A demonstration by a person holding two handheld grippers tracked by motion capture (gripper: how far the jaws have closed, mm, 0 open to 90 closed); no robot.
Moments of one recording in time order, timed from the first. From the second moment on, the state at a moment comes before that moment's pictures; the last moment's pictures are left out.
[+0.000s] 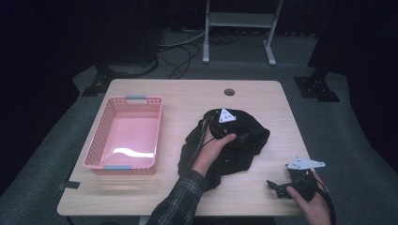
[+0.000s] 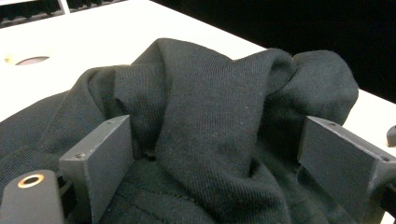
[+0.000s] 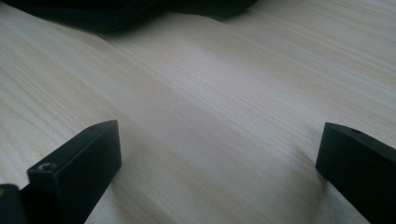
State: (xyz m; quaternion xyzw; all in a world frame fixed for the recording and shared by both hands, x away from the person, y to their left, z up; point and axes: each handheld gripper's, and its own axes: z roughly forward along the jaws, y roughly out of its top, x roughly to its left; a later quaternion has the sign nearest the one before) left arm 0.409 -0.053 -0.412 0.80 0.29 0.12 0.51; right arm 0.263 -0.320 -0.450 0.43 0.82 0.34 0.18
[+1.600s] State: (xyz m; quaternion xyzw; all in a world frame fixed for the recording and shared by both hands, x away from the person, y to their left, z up) left arm 0.387 -0.019 -0.377 0.77 0.25 0.17 0.56; right arm 0.267 -0.320 -0.450 0.43 0.82 0.35 0.17
